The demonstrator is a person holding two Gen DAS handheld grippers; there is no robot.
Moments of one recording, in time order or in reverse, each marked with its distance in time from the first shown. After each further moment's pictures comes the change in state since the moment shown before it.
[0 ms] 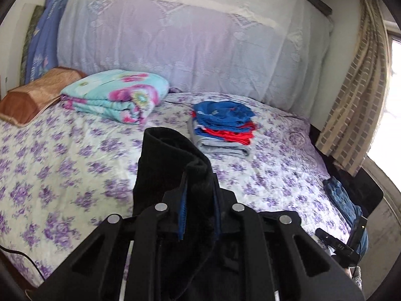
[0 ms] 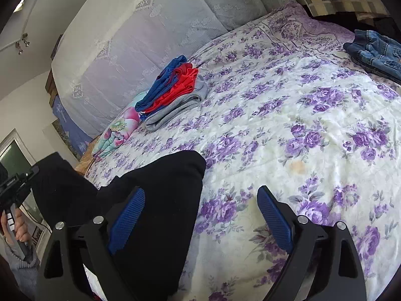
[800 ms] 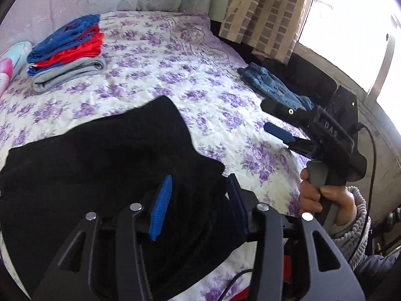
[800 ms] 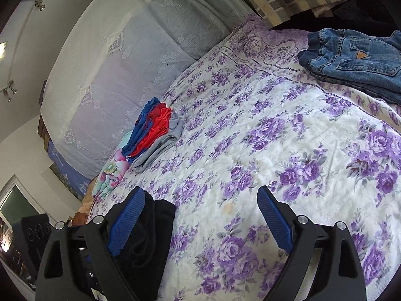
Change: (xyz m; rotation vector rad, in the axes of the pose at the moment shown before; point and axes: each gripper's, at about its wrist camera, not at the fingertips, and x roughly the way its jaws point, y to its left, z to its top) left arm 0.125 -0.200 -0.135 0.326 0.404 -0.383; right arm -0.046 -0.059 0.030 0.167 -0.142 -0.030
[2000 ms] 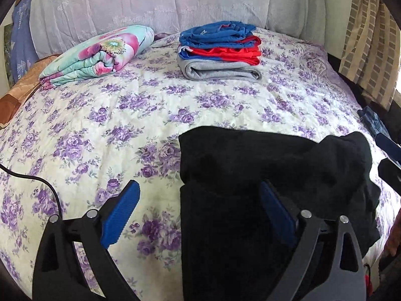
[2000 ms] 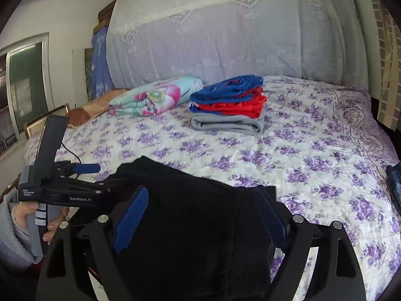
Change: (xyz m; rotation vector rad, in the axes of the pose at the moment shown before) left arm -0.048 0.161 -0.032 -0.246 -0.069 0.525; right arm 0.062 0.198 -0.069 -0.735 0.149 0.007
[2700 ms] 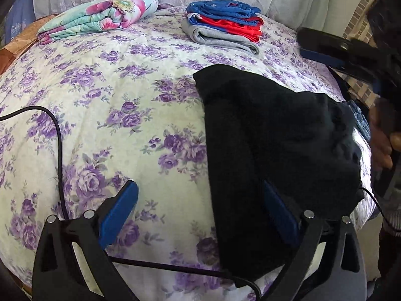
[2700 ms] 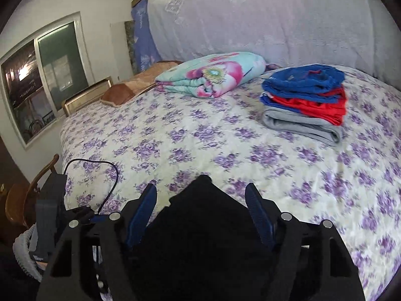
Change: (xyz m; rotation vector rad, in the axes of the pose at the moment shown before) left arm -0.022 0.044 -0.065 -0.096 0.116 -0.171; right arm 0.090 0.079 0.081 -0.098 0.185 0.316
